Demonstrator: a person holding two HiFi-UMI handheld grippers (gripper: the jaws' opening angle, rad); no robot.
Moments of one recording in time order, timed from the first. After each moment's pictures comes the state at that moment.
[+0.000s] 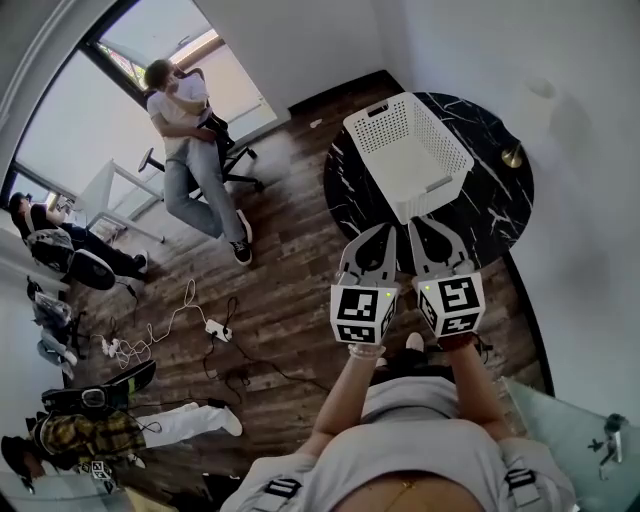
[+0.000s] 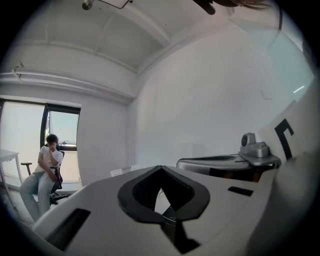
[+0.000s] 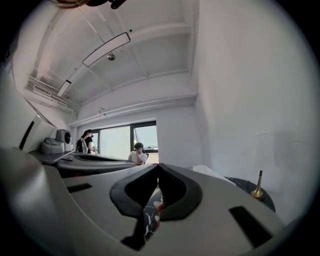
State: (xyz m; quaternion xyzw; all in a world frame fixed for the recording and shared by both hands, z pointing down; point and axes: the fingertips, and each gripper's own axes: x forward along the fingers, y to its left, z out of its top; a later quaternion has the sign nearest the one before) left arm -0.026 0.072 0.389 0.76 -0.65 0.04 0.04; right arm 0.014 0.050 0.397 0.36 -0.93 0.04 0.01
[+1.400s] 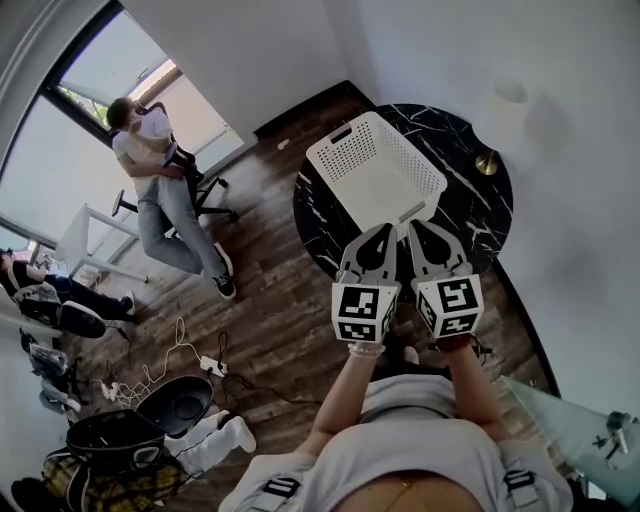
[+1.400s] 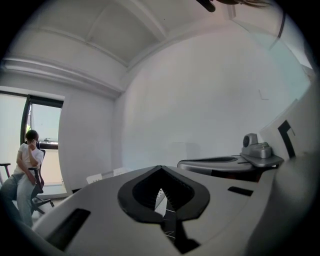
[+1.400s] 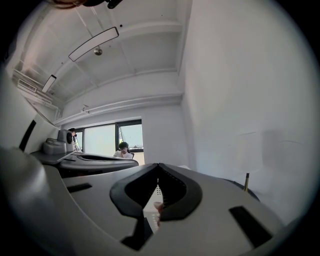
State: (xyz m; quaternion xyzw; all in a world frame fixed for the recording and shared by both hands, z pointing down) left arm 0.003 -0.028 0.396 0.80 -0.59 0.05 0.04; right arm 0.045 -0.040 0.406 0.43 -0.90 0.06 0.01
